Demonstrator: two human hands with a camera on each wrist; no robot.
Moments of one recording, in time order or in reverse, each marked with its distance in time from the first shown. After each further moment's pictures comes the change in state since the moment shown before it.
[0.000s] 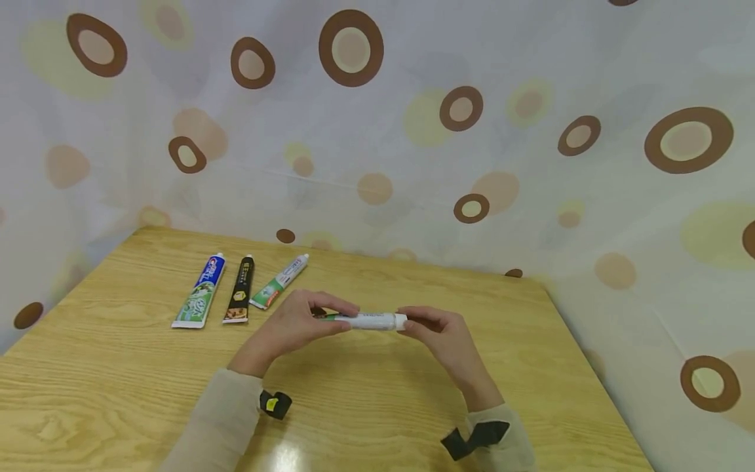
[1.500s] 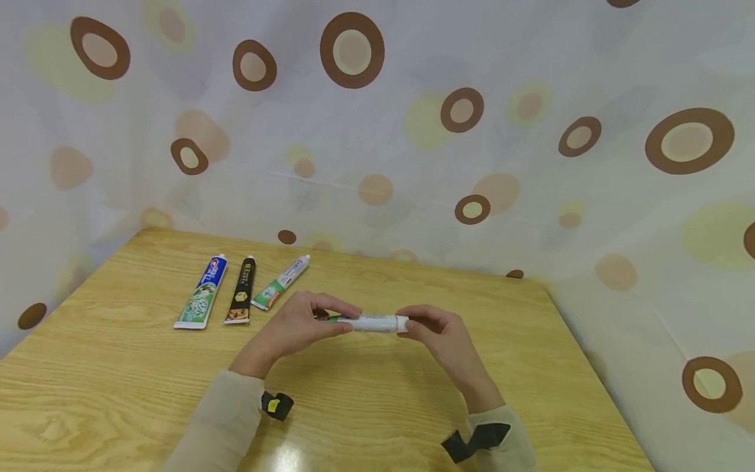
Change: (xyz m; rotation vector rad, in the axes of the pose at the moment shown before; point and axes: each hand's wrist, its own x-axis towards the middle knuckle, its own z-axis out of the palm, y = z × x) left_hand -0.001 0.001 0.000 -0.001 -0.010 0.019; right_hand 0.000 -0.002 0.003 -0.005 -0.015 -0.027
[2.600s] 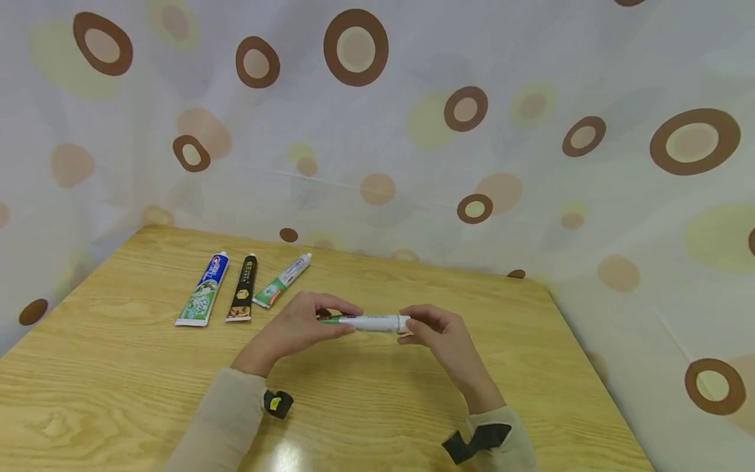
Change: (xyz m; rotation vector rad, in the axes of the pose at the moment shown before) left_hand 0.001 -0.002 0.001 0.096 -0.023 0.060; right_hand 0.000 -0.001 0.002 0.029 0.018 0.063
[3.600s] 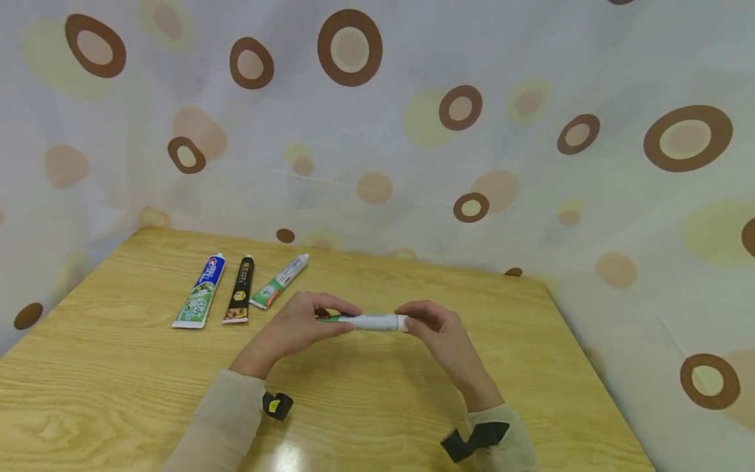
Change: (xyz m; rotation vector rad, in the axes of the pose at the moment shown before) left_hand 0.001 0.005 0.002 -0.035 0.014 -0.016; right_hand -0.003 -0.003 -0.002 -0.102 0.015 -0.055
